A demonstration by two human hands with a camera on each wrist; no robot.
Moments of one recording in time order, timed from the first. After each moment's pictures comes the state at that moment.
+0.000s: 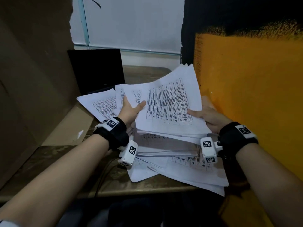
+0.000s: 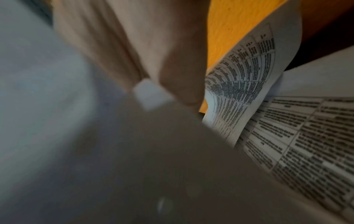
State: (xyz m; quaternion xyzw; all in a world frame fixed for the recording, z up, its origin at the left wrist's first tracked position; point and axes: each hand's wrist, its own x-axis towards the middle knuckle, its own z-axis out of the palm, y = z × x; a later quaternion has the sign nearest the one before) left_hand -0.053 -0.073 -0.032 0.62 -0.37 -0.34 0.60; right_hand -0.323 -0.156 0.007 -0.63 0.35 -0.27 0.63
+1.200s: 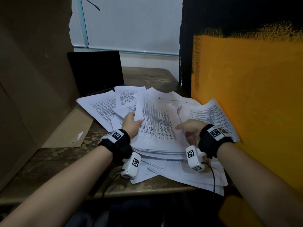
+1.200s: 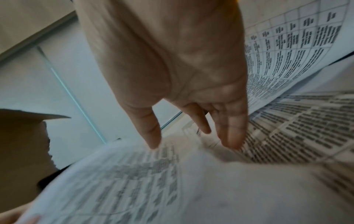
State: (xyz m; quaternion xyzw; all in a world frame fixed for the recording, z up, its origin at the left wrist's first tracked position) left_hand -0.065 -0.077 -0.070 0.70 -0.38 -0.28 0.54; right_hand -0.285 -0.157 -0.024 -0.68 0.59 -0.09 0.44
